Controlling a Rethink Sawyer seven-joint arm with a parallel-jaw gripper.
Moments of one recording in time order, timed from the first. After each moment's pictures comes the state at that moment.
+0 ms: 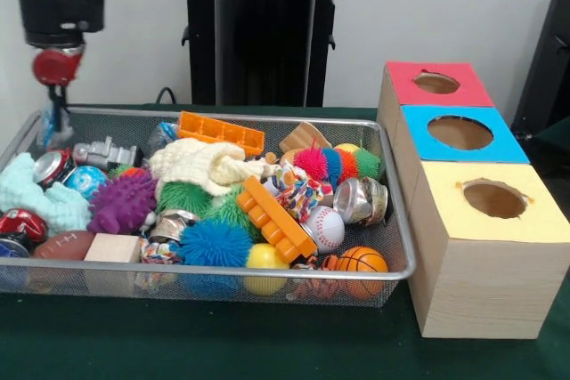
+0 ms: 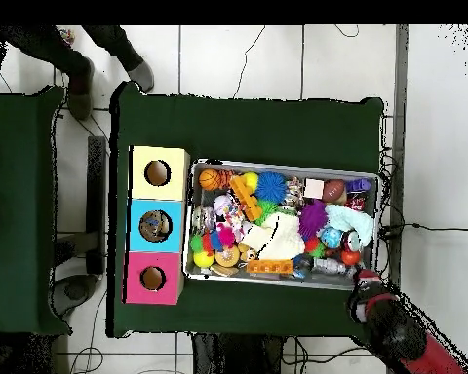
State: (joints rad) arm -1.12 -0.61 0.14 1.99 -0.27 0.02 2.35
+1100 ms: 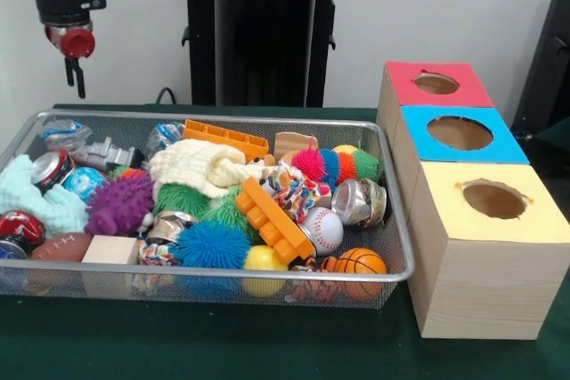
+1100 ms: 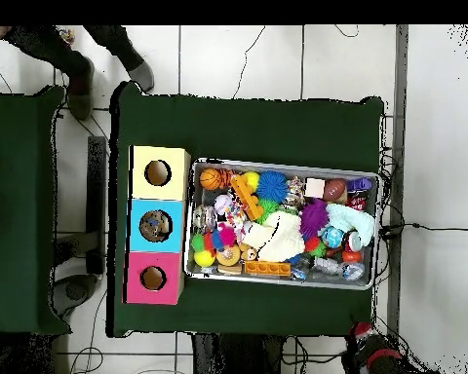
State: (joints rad) arm -1.34 -0.59 0.18 2.03 -0.81 0.11 2.30
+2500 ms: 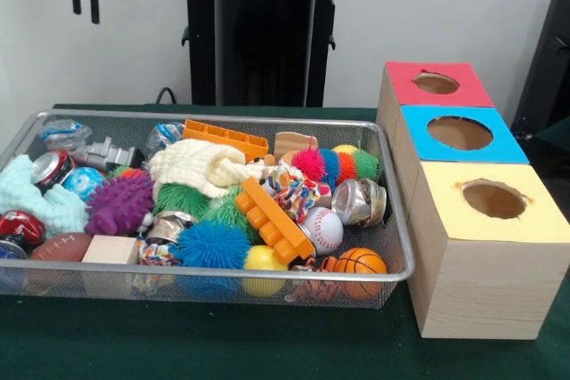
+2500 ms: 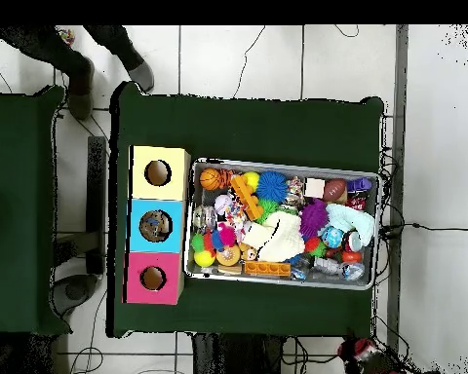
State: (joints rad) arm -1.45 -1.05 0.53 2.34 -0.76 0.29 2.28
